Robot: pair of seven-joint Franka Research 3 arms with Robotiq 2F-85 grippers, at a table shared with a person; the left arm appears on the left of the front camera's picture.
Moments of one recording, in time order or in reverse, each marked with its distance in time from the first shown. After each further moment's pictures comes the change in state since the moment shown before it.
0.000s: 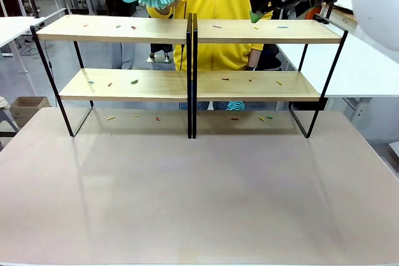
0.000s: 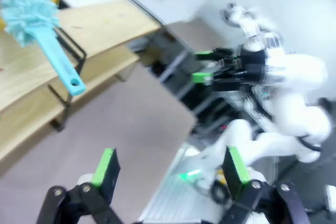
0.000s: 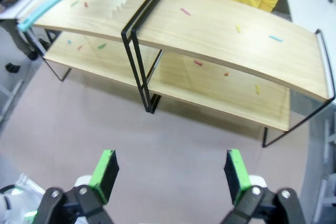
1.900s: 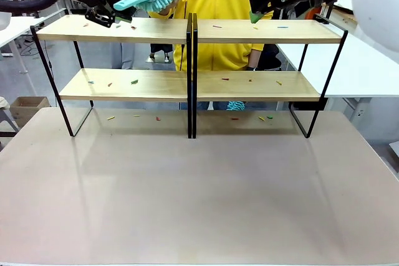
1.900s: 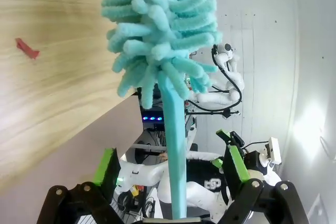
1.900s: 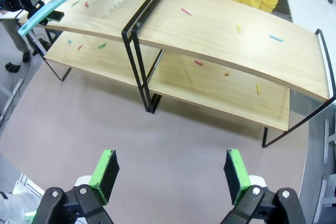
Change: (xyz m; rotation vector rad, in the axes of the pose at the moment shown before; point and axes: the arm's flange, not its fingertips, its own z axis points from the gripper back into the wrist) left arm 0.059 0.216 -0.127 -0.099 0.102 0.733; right arm 0.000 0.000 0.000 0.001 0.000 0.001
